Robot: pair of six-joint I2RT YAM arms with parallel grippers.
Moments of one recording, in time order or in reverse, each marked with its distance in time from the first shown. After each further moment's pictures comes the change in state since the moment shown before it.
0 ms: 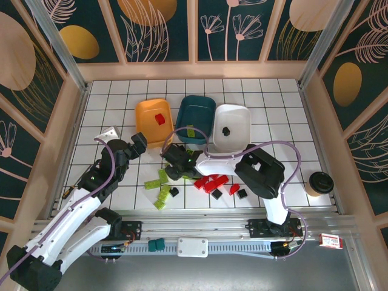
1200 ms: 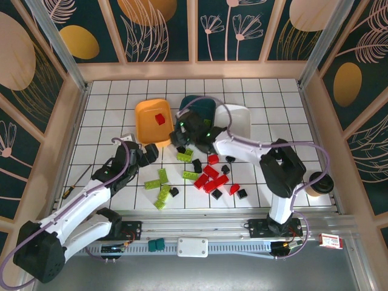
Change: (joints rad) left arm -0.003 0.161 -0.101 0.076 0.192 -0.032; right arm -0.175 -0.144 0.081 0.036 0.039 0.030
